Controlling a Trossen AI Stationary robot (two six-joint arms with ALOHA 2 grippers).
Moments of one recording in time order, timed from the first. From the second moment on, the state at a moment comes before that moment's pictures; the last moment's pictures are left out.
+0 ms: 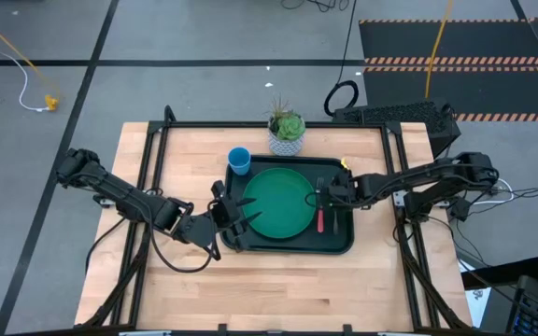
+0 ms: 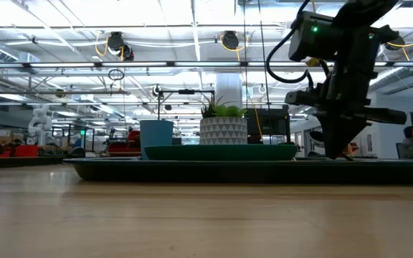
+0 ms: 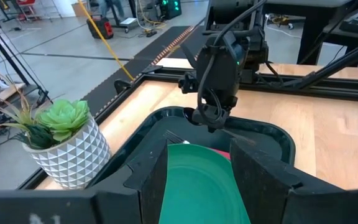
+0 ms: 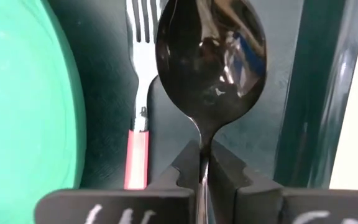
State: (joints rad) left arm -0.44 1.40 1.09 -0.12 -0.83 -0.21; right arm 0.00 1.40 0.70 -0.65 0.18 1.53
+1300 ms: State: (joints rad) left arm -0.45 1.40 1.09 -0.11 -0.81 -0.21; right arm 0.00 1.41 0.66 -0.62 0.23 1.52
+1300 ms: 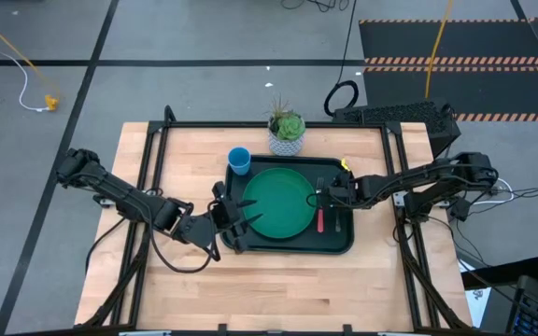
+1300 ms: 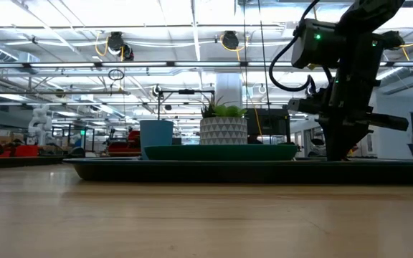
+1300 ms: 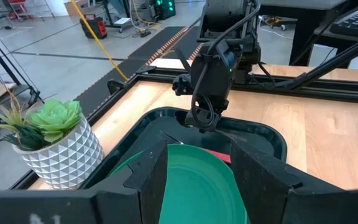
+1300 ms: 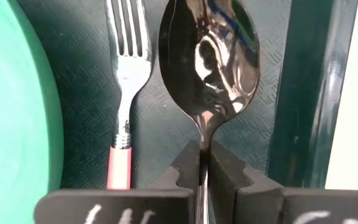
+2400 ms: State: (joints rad) left arm -0.45 1.40 1.09 -0.11 -0.81 -0.22; right arm 0.00 1.45 0.66 -0.60 0.26 1.51
